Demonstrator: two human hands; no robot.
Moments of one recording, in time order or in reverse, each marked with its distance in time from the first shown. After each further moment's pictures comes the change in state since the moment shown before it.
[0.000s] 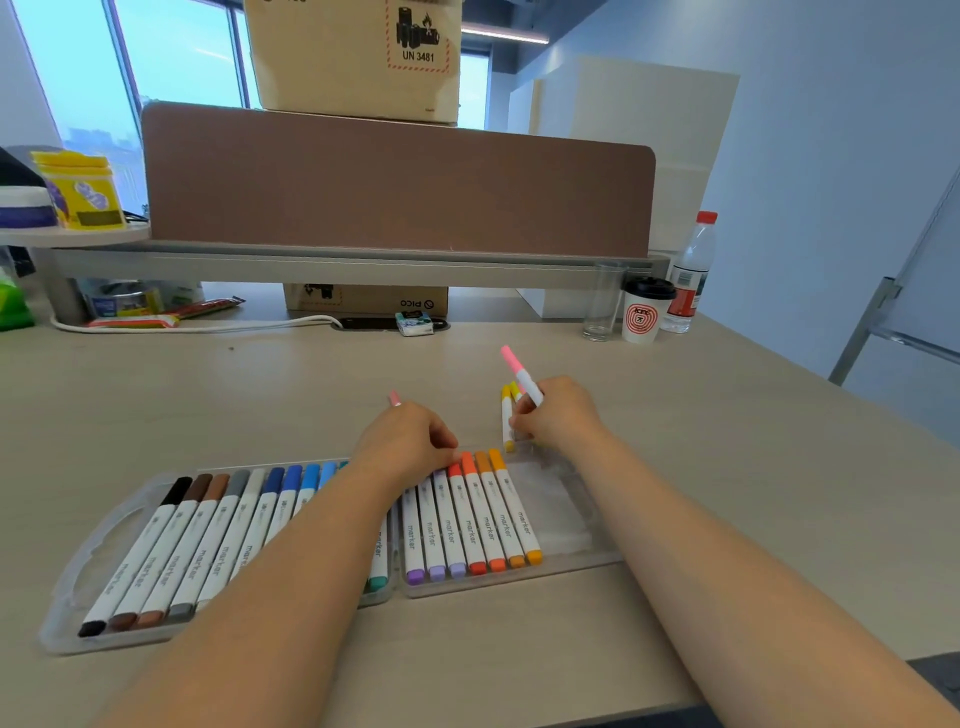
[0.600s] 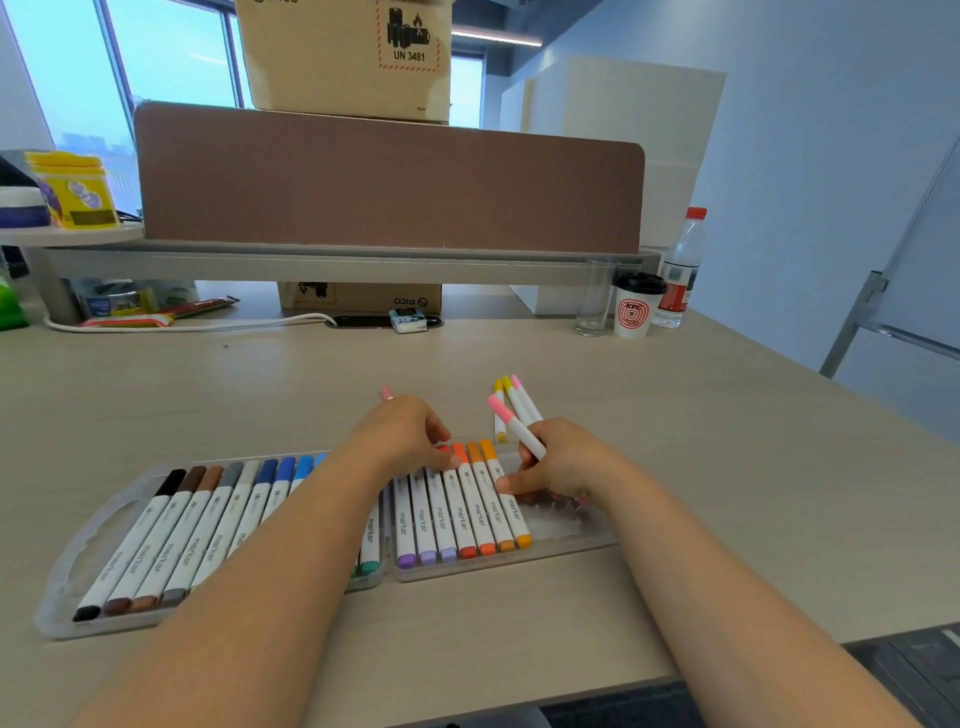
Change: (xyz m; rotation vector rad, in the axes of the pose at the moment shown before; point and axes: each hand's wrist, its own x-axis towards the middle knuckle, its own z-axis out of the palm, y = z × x) left_hand -0.001 0.007 -0.003 0.037 -0.118 -0.023; right_hand -0.058 0.011 -0.014 0.095 -0.382 0.010
